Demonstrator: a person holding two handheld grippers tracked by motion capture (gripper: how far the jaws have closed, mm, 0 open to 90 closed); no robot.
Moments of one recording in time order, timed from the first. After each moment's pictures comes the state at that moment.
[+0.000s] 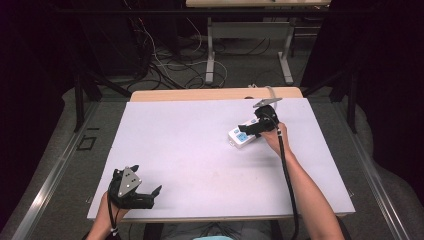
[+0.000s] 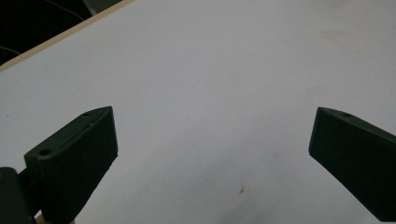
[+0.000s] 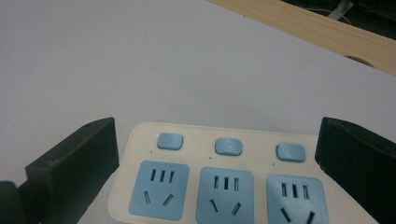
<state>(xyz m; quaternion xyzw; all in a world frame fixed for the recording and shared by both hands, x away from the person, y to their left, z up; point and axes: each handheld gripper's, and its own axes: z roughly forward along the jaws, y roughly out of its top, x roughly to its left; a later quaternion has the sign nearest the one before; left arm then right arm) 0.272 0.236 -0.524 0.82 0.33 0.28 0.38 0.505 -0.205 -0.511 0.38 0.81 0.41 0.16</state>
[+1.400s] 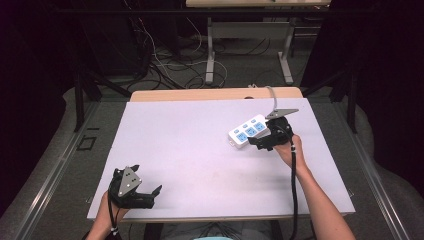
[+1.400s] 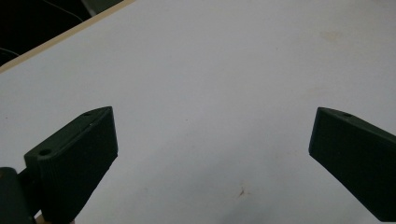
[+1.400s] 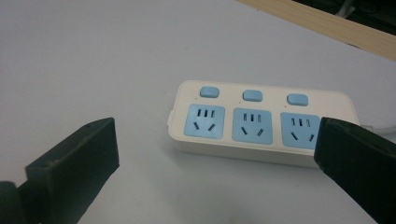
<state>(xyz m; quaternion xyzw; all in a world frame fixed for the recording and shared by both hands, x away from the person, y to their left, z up) 0.273 0.236 -0.524 0.82 0.33 0.28 0.38 0.436 -0.228 -0.488 0.37 0.81 0.42 0.16</state>
